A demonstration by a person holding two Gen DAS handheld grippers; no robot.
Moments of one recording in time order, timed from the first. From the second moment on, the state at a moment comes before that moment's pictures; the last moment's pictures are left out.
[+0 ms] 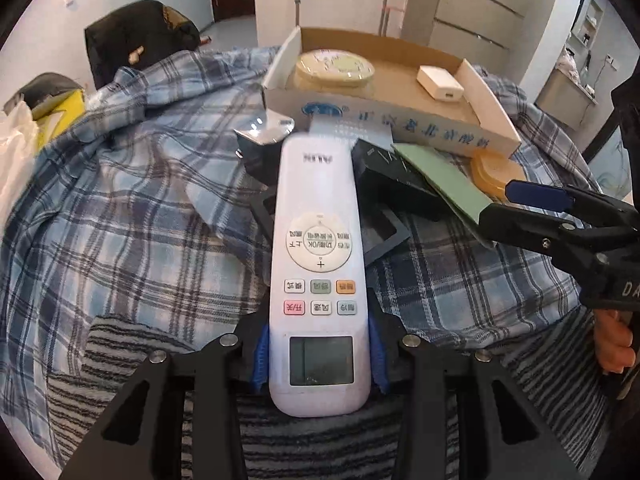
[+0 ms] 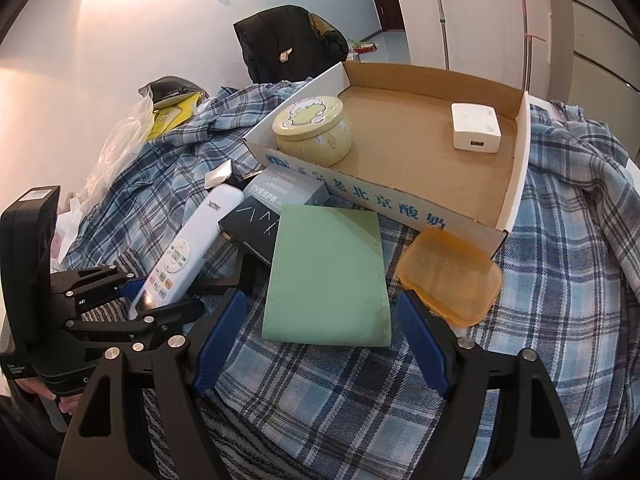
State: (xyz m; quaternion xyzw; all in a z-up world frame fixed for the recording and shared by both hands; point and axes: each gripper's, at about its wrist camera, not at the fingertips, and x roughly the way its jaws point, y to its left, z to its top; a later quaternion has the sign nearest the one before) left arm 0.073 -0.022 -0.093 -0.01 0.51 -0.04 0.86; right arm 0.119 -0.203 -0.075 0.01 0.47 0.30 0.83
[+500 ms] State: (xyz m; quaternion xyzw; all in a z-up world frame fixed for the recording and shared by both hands) left arm 0.072 -0.023 -0.093 0.03 0.52 -0.03 0.85; right arm 0.125 -0.200 -0.088 0.02 0.50 0.31 0.81
